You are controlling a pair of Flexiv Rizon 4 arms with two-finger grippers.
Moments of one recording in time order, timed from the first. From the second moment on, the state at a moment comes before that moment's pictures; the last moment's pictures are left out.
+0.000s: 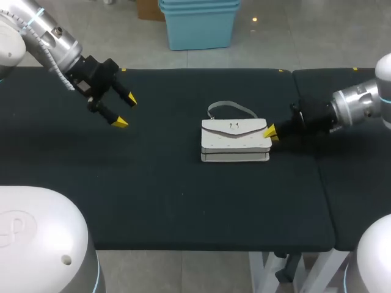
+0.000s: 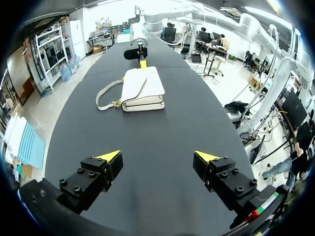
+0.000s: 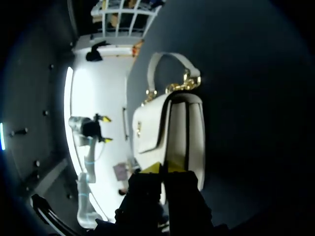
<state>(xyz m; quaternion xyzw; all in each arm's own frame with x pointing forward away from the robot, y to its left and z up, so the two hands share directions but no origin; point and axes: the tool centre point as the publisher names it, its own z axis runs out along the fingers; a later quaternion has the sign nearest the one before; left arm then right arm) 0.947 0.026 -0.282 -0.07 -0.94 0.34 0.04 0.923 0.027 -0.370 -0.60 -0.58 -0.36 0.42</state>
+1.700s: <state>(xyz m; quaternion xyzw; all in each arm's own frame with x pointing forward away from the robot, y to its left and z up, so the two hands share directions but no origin) 0.947 0.026 -0.282 -0.07 -0.94 0.34 0.04 0.931 0.073 -0.350 -0.62 -0.61 -0.38 0.31</state>
